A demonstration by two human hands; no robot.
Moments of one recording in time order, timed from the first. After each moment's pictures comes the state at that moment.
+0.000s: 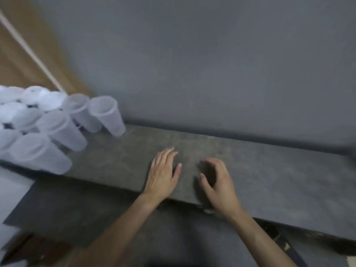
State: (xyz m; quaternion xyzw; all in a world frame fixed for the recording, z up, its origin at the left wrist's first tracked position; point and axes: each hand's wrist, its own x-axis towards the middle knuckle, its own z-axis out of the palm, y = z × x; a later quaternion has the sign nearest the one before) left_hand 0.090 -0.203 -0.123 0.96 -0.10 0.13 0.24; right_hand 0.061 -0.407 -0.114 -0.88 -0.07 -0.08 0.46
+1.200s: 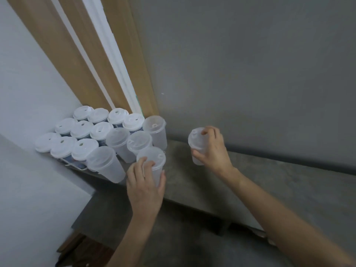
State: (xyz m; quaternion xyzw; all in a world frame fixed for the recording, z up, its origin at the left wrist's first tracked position) left_hand 0.051 0.026 -0.042 0.93 0.09 0.34 0.08; right_hand 0.191 -0.165 -0.027 -0.89 -0.16 -0.11 0.41
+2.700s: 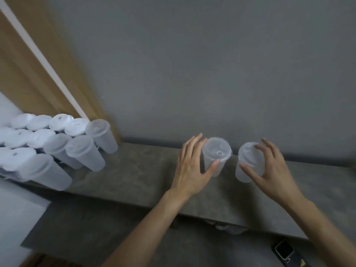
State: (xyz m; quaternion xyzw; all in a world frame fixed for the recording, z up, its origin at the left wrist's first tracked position) left_hand 0.111 -0.243 -0.022 0.90 -0.18 0.21 0.34; right_hand 0.083 -0.486 -0.005 -0.95 0.00 -0.09 0.29
